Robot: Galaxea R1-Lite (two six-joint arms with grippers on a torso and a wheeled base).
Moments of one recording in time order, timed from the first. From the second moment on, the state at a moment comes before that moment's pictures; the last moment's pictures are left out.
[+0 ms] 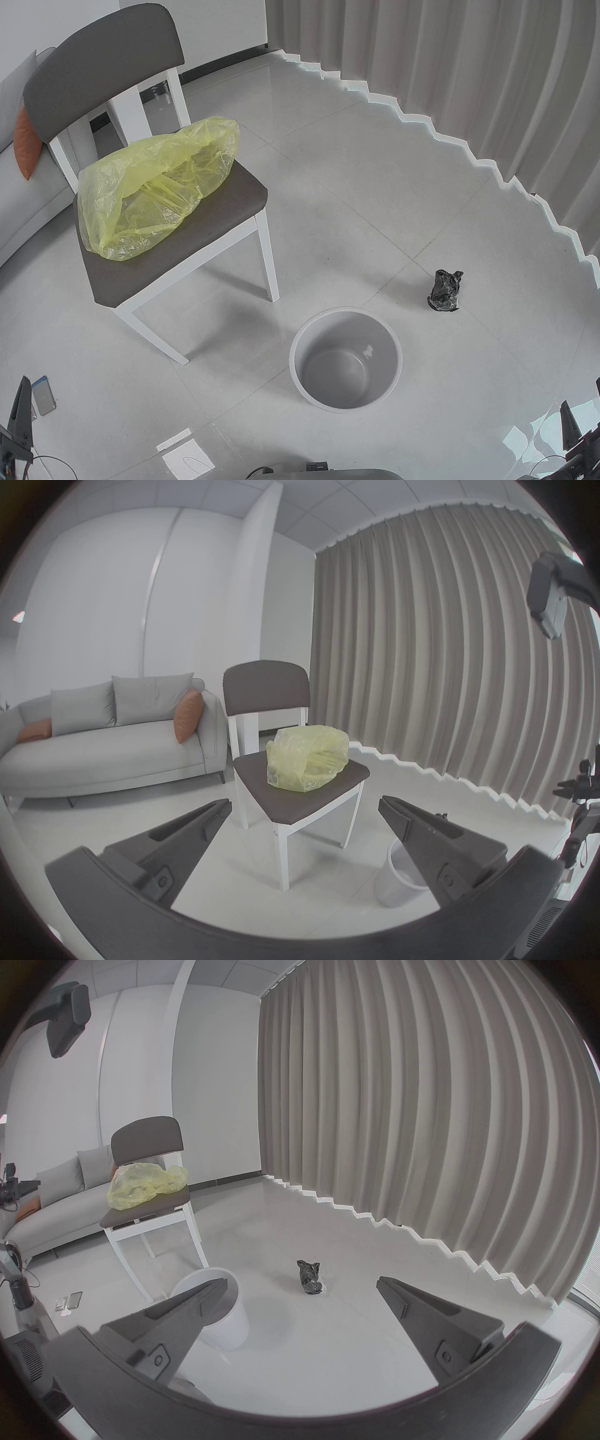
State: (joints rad) left arm -0.02 0.16 -0.22 -0.08 0.00 -0.03; right arm 0.00 0.02 -0.02 0.00 -0.02 0.00
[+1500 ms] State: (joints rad) left arm -0.17 1.54 -0.93 -0.27 0.44 0.16; right arm 0.00 0.02 -0.02 -0.01 0.05 -0.06
